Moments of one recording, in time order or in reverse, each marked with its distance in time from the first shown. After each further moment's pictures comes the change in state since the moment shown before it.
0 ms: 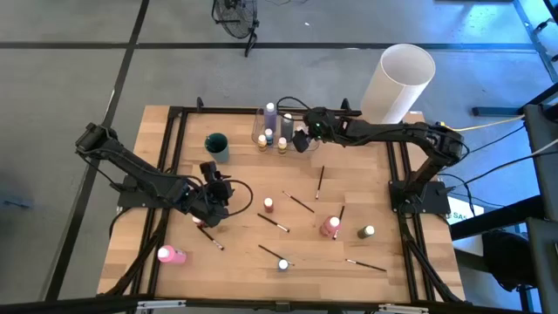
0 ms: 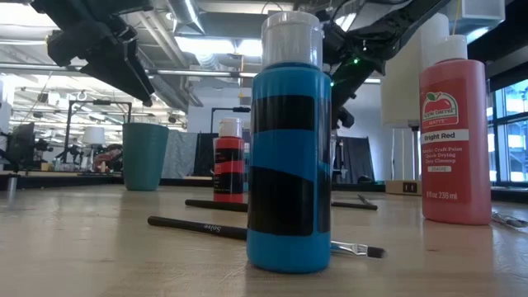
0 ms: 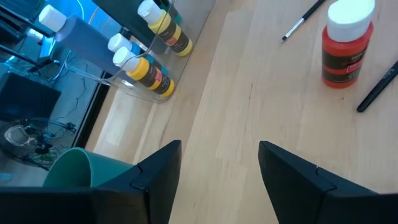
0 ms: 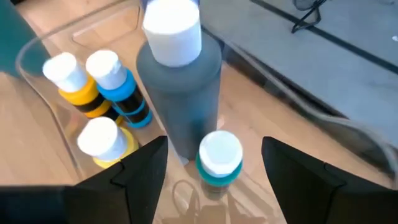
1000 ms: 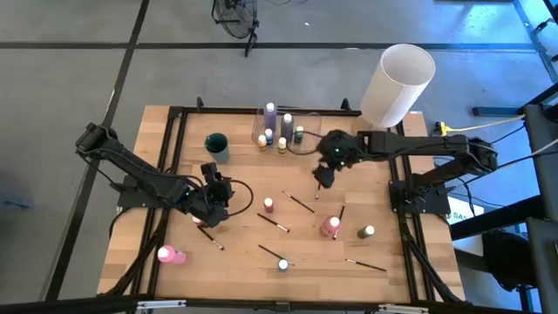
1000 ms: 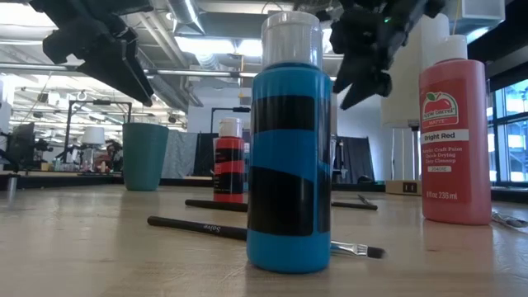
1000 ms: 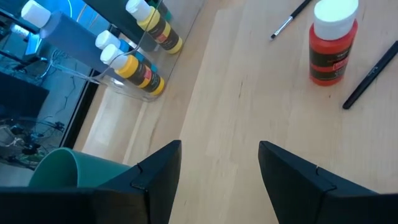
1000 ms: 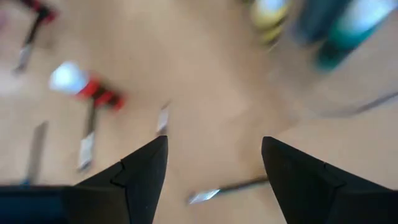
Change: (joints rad) left arm 0.000 0.000 0.000 0.012 0.036 0.000; right arm 0.267 -0.289 0.000 -0.522 -0.332 0.139
